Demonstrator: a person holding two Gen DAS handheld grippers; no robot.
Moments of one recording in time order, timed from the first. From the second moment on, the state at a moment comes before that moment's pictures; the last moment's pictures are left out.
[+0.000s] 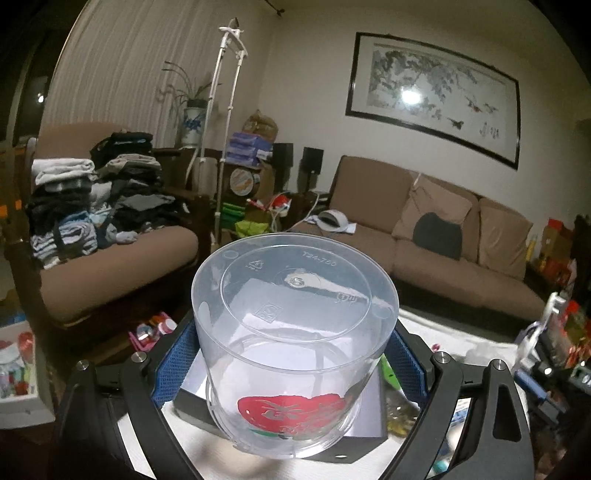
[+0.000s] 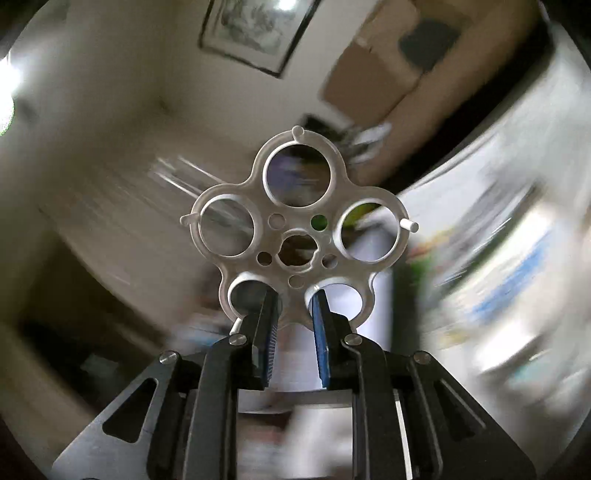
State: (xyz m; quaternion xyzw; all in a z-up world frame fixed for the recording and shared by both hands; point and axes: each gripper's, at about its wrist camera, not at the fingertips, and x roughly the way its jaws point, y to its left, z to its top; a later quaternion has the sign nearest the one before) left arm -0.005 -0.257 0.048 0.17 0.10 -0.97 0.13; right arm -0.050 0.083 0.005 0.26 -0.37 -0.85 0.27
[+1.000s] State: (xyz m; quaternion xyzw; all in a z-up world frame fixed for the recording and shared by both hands) left arm -0.062 -0.309 0.017 0.18 0.17 -0.97 0.08; right arm -0.099 -0.051 -0.018 0.34 -0.20 -0.87 0.28
